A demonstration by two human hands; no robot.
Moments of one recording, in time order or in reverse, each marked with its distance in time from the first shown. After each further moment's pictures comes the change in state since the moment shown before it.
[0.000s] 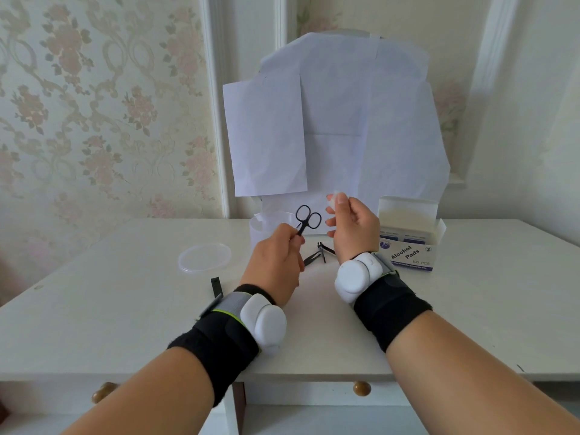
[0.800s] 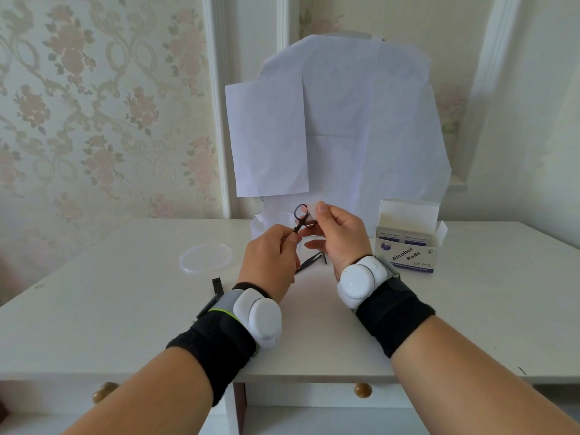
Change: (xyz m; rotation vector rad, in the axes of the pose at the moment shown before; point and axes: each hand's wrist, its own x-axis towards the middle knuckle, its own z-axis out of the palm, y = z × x) left_hand 0.002 0.000 -0.005 -0.064 0.111 -0.068; right_hand -0.016 -0.012 0.001 0.151 -0.350 0.133
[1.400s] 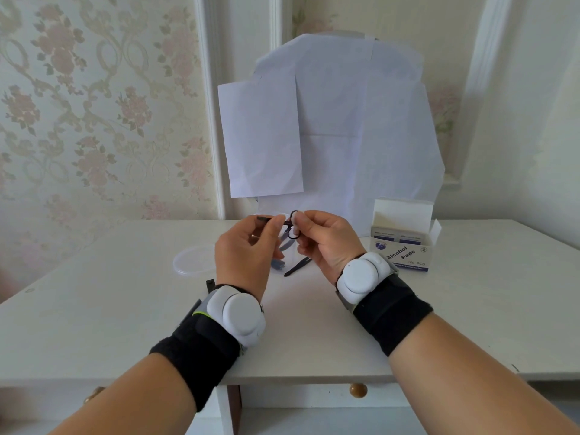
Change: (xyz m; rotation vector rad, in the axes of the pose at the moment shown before) left_hand -0.006 0.013 -0.015 -0.379 0.253 0.010; right_hand 0.002 0.004 -0.001 0.168 -0.181 0.124
